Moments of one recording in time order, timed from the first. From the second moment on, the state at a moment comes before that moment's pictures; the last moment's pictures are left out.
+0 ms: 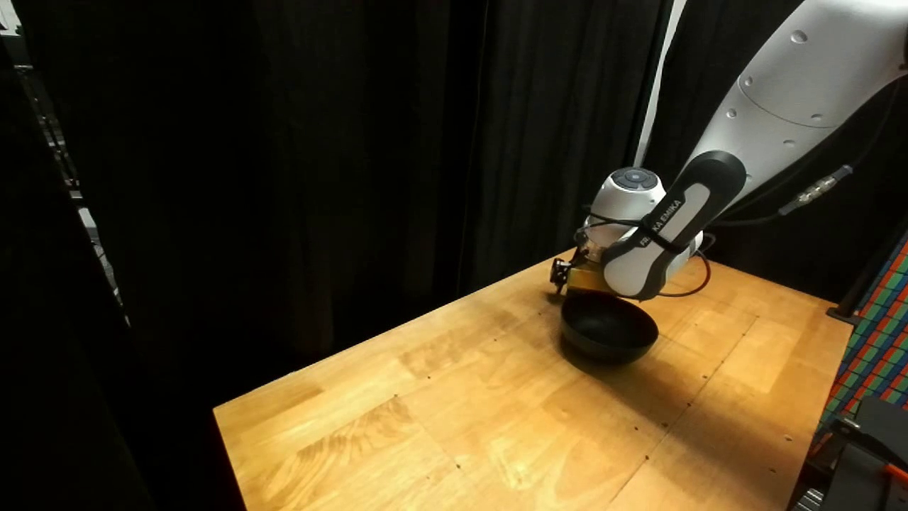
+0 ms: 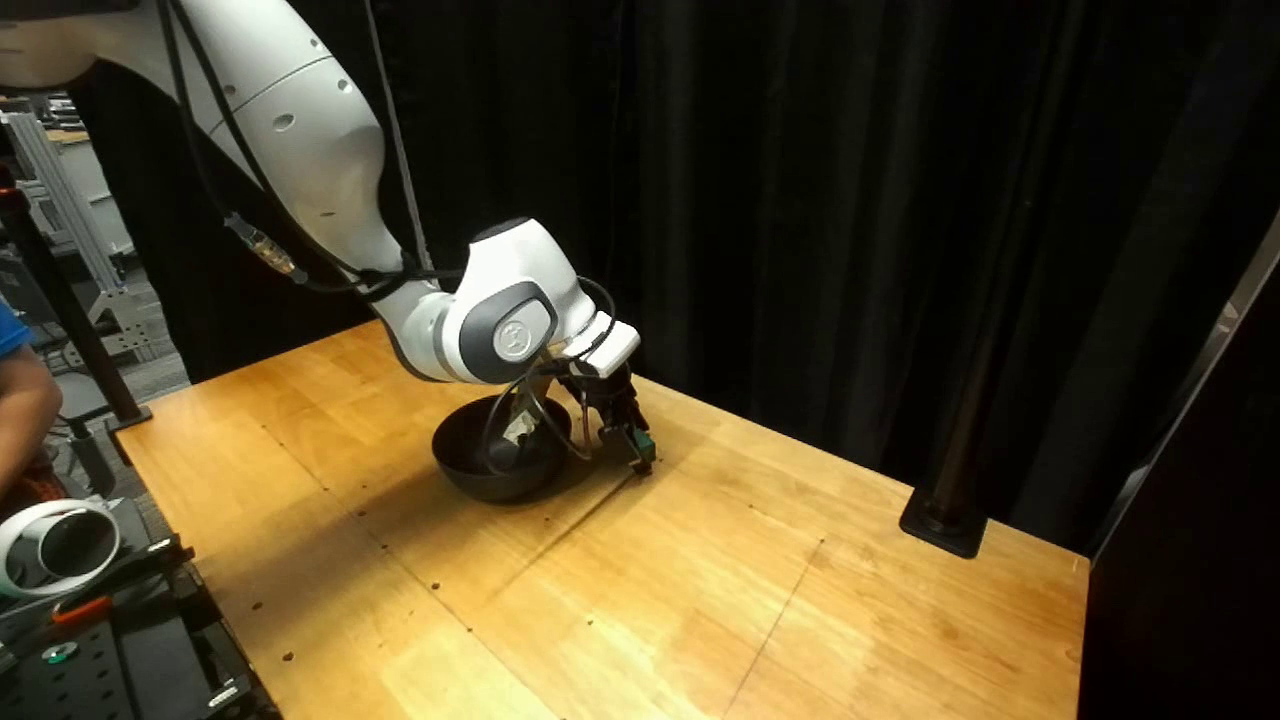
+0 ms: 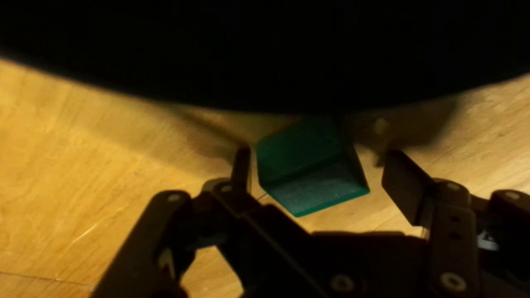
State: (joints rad) arm 0.27 0.83 -0.38 -1.92 -0.09 3.07 0.91
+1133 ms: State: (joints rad) arm 0.26 0.65 -0.38 -1.84 -0.03 2.60 0.89
